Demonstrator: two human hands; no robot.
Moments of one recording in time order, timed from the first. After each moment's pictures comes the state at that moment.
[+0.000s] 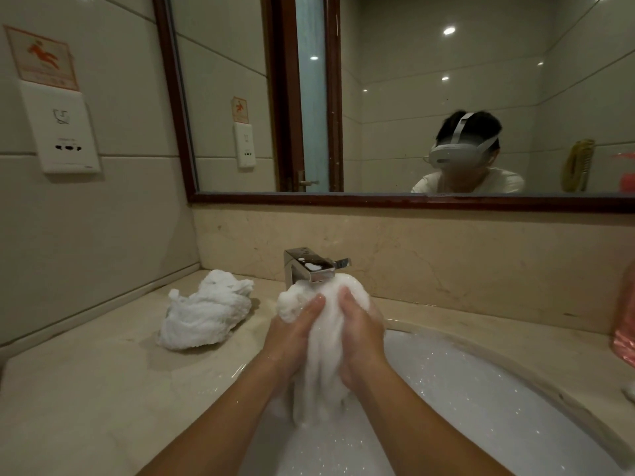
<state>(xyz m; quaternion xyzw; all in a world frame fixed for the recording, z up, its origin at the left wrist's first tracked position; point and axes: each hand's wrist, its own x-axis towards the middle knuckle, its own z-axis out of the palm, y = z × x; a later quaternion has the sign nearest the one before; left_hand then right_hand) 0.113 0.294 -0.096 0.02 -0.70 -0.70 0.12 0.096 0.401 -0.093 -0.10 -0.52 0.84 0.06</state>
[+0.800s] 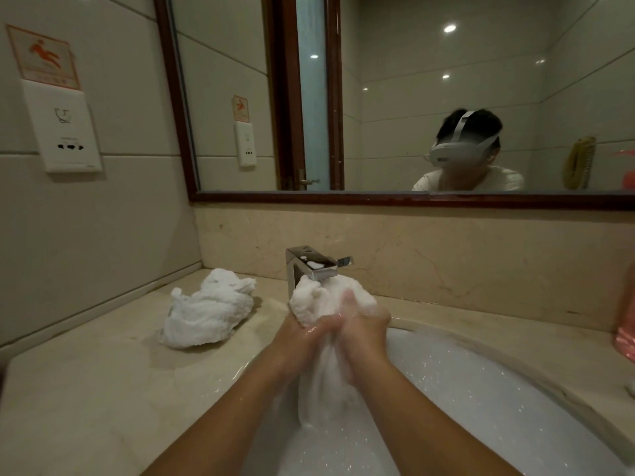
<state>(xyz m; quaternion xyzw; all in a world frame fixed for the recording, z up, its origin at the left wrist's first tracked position) 0.120 0.290 -0.095 -0.11 -0.73 -0.67 0.06 0.100 0.391 -0.087 -0.16 -0.59 0.78 0.10</state>
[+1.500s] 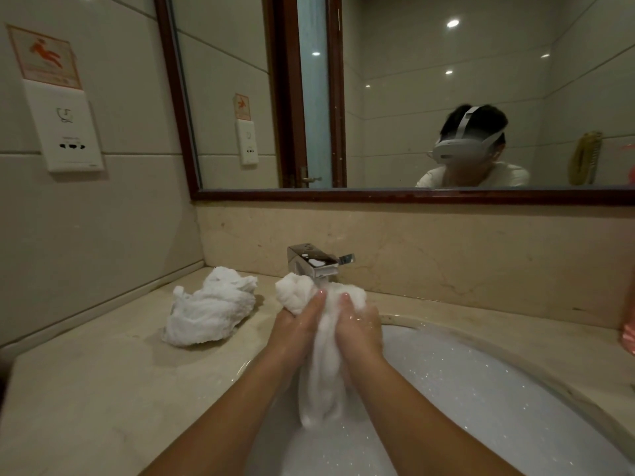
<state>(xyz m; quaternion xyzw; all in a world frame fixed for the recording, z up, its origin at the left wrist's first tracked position) 0.115 0.298 -0.092 -0.02 -0.67 -0.73 0.13 0.103 0.398 -0.086 -0.15 -0.66 0.73 0.03</state>
